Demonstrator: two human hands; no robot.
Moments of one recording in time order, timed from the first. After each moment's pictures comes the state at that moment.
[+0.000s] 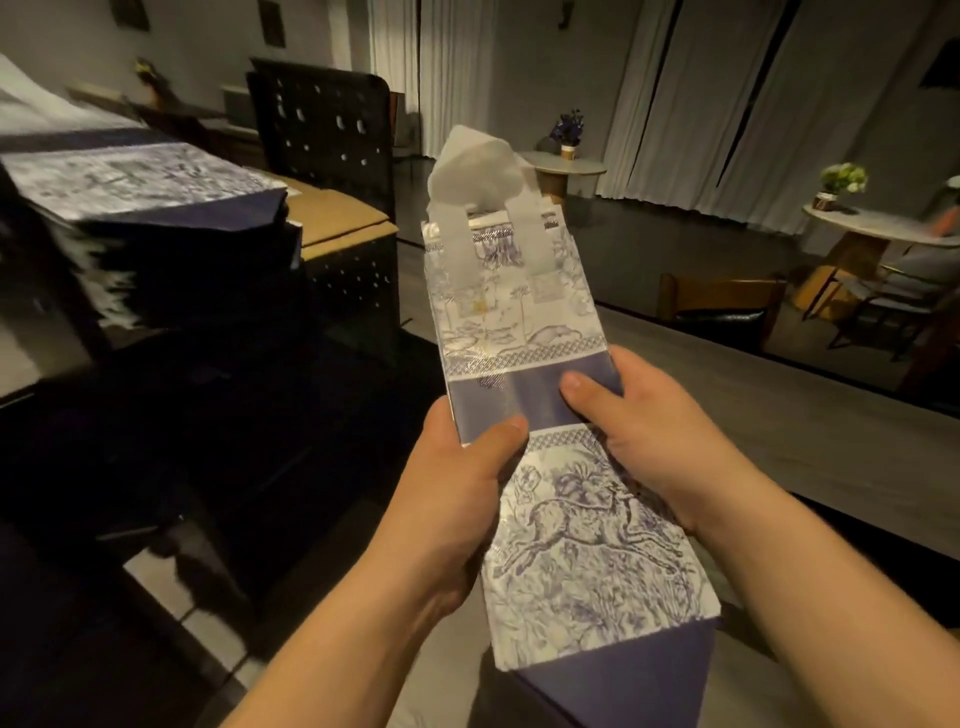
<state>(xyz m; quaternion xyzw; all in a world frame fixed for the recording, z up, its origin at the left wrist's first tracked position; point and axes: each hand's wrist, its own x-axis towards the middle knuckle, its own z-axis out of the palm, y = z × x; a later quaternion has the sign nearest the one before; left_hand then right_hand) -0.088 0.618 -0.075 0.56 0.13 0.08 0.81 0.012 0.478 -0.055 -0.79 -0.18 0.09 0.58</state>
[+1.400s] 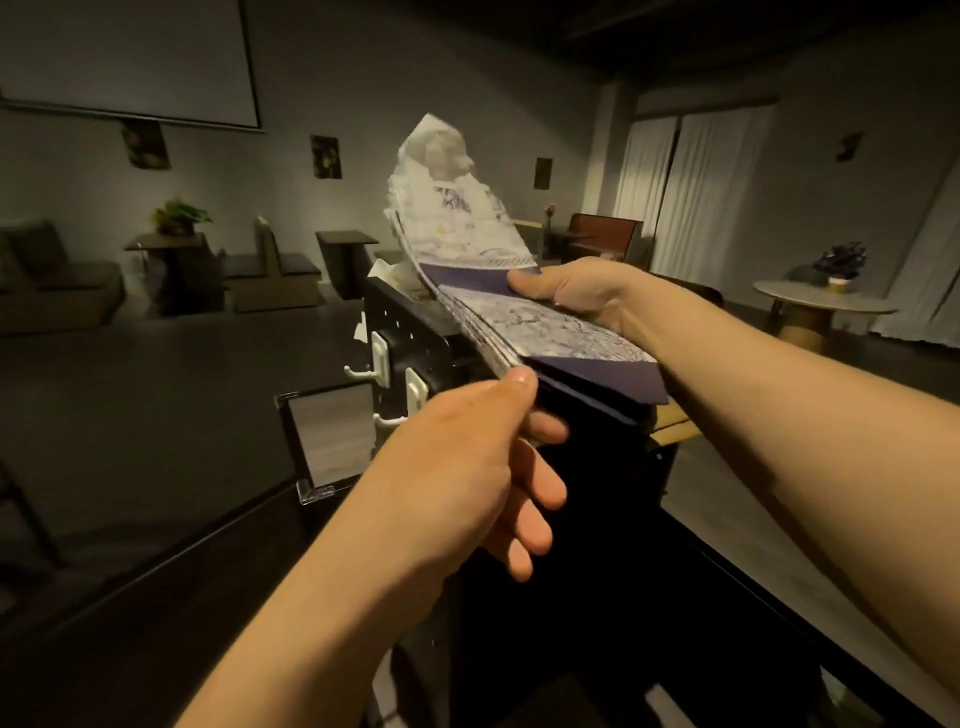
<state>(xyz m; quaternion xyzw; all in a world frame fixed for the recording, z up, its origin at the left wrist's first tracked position) -0.157 0.781 0.071 0.65 0.22 0.24 0.69 0.067 0.823 0.136 -0.73 -0.36 0.34 0.47</state>
